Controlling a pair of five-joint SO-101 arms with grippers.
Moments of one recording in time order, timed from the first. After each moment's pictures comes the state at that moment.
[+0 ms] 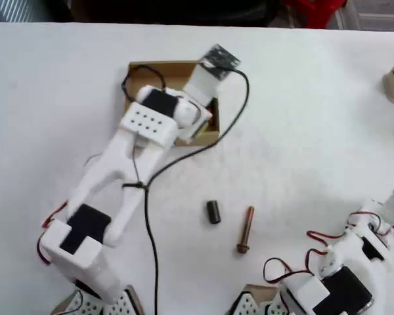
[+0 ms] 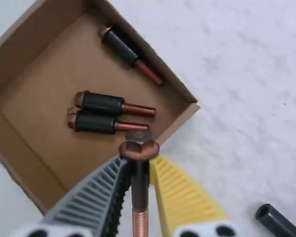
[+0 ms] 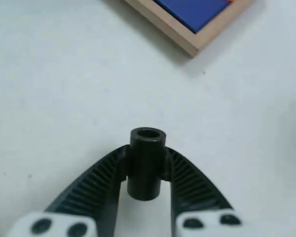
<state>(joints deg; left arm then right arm) 19.9 10.9 -5.5 65.5 -10.0 48.7 -14.4 68.6 -5.1 15.8</state>
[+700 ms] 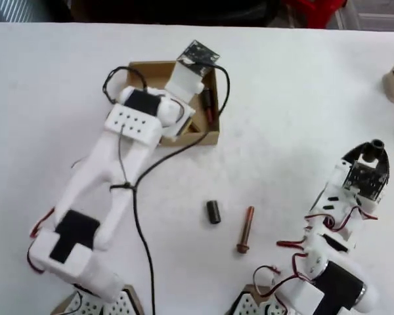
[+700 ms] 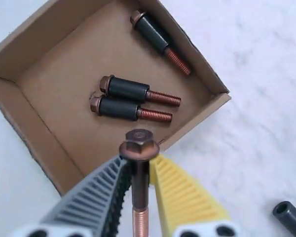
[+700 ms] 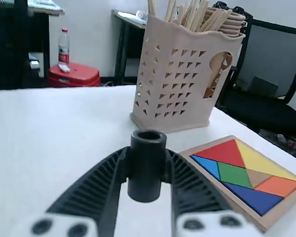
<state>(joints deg) 15.3 6.8 0.4 63.2 -10.0 31.5 -14.4 83.2 -58.5 10.8</state>
